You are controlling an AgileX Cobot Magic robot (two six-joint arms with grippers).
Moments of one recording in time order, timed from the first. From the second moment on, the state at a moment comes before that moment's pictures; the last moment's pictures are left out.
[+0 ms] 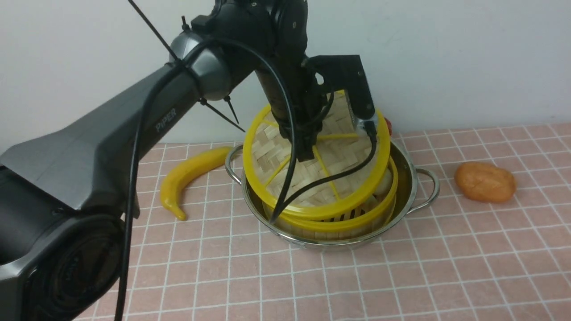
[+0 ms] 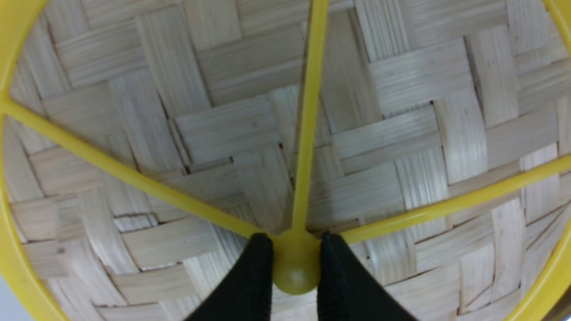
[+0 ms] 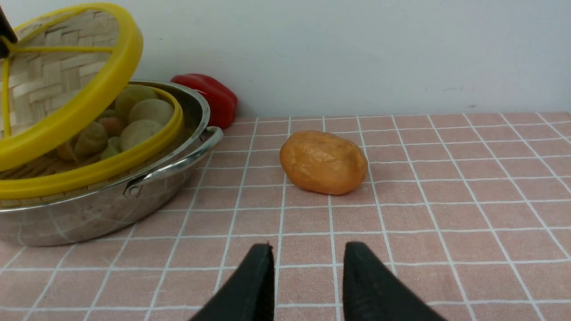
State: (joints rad) right arm 0.10 0.00 0.01 -0.09 0.34 0.25; left arm -0.54 2.19 -2.15 0.05 1.23 0.91
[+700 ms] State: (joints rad) right arm 0.10 0.00 0.01 -0.09 0.34 0.25; left arm -0.54 2.23 -2.15 0.02 1.21 1.06
